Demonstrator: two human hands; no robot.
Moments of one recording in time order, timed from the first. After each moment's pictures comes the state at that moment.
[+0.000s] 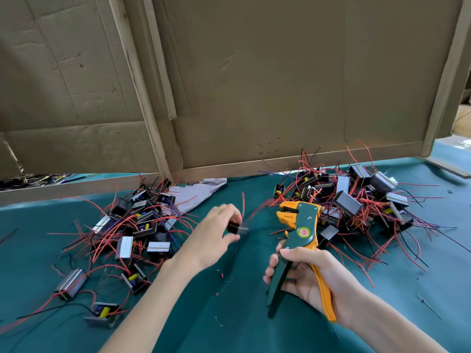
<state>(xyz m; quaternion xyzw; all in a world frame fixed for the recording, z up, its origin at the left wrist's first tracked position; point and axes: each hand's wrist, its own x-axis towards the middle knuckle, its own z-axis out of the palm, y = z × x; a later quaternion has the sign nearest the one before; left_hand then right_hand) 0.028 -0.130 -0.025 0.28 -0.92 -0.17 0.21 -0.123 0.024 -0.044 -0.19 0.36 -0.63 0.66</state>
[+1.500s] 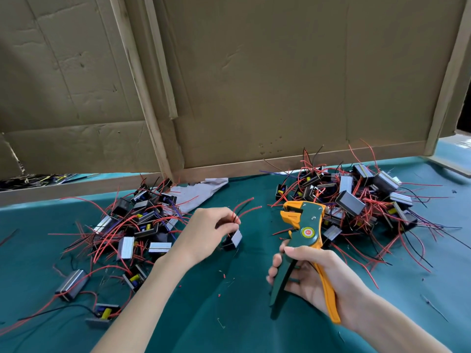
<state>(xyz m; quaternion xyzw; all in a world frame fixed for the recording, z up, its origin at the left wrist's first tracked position) 0.035 -0.139 -0.020 0.31 -0.87 -0.26 0.27 -0.124 0.026 -0.043 -0.19 0.36 -0.64 0.65</state>
